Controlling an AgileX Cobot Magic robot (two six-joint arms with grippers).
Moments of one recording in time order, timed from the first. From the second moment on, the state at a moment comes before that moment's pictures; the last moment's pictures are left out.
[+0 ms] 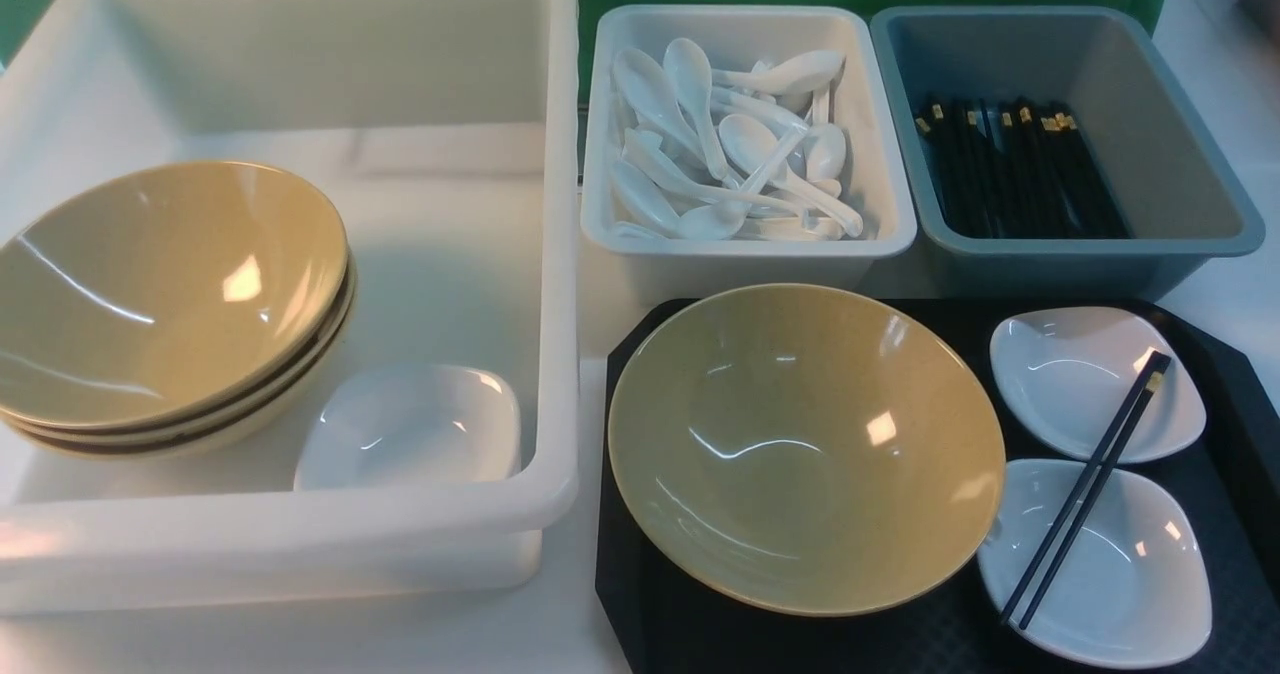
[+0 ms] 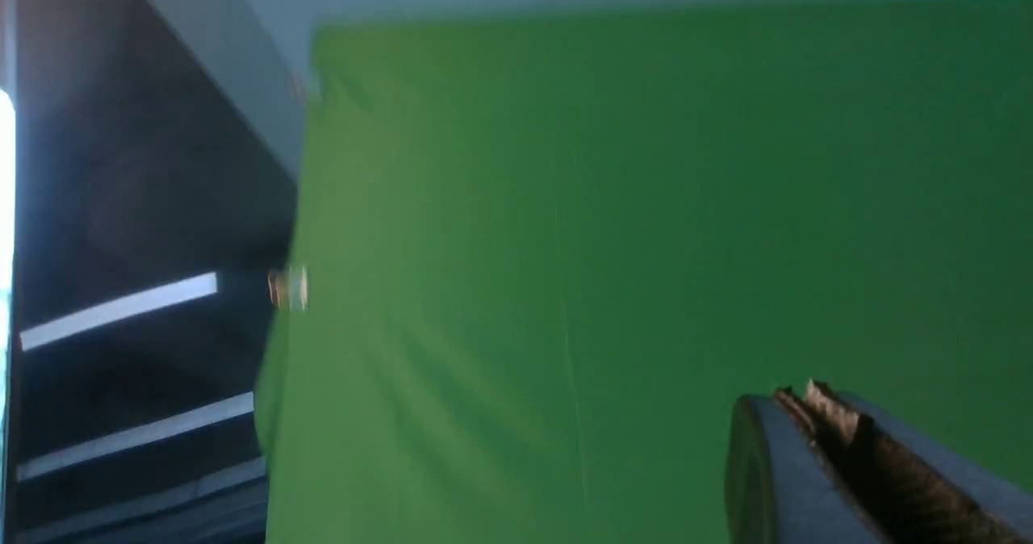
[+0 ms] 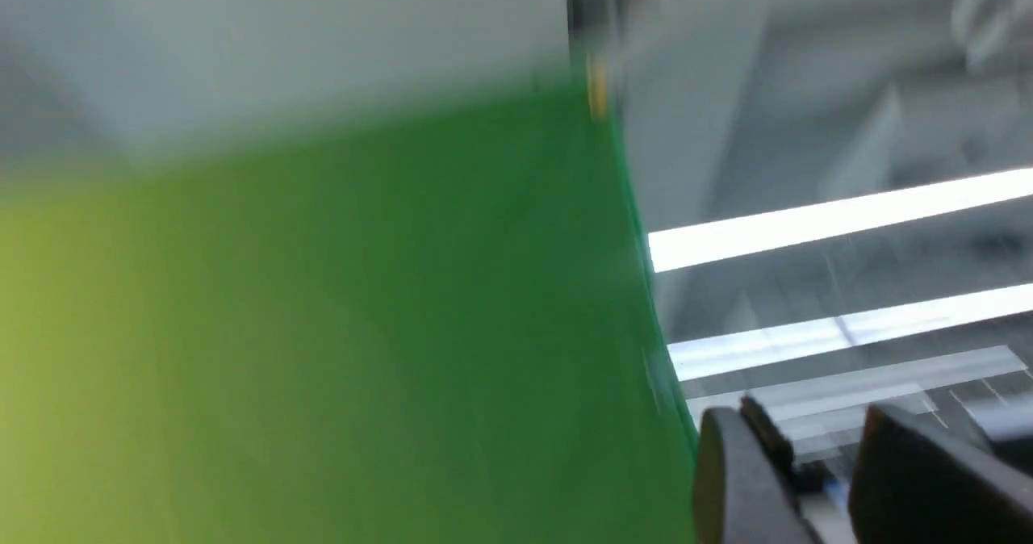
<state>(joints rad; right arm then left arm) 0.00 -0.01 0.03 0.08 -0.81 0.22 -0.01 -0.01 0.03 -0.14 -0.72 0.11</state>
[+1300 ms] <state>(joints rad) 0.06 0.57 -0.46 0.46 0.67 -0.54 -0.15 1.14 -1.02 -0.97 1.03 0.69</state>
